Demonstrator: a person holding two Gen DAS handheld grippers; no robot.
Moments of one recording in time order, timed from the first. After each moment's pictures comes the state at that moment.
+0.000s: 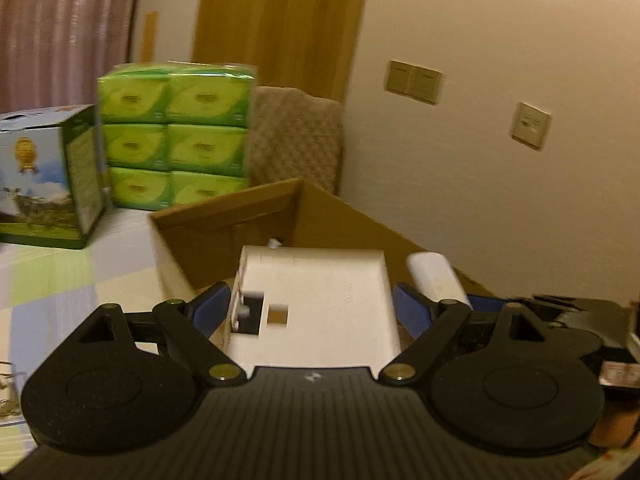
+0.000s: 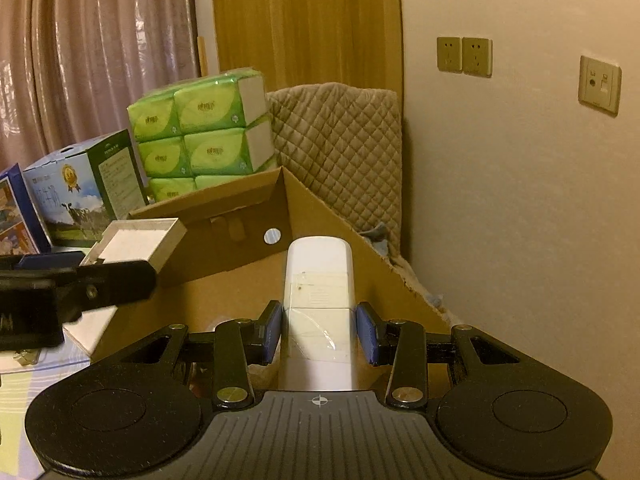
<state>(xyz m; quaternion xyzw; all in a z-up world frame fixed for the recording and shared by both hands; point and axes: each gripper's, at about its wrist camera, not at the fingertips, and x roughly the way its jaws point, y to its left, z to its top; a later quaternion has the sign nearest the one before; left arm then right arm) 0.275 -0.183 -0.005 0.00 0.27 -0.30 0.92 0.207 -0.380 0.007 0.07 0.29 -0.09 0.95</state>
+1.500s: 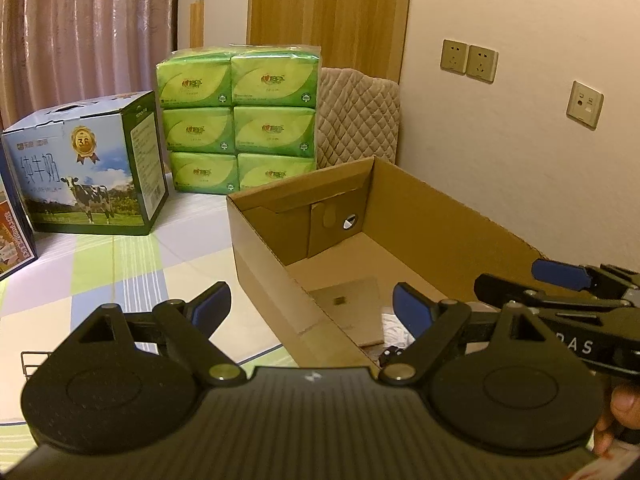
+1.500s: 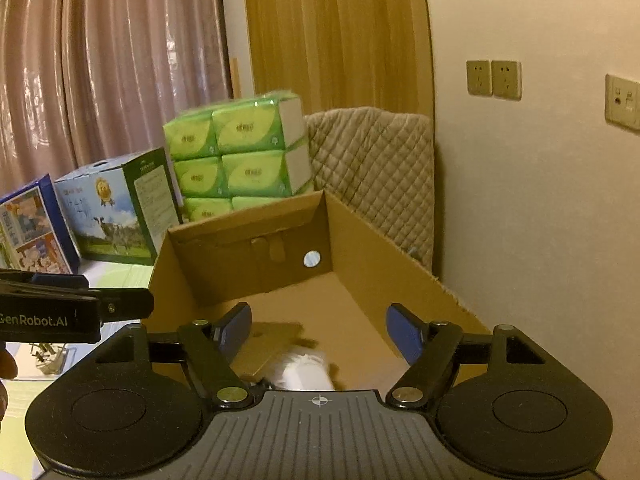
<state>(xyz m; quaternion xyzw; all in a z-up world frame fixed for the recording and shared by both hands) 0.290 -0.155 -0.013 0.04 0.29 -0.23 0.93 0.211 -0.357 0.005 0.07 0.25 -0.06 0.97</state>
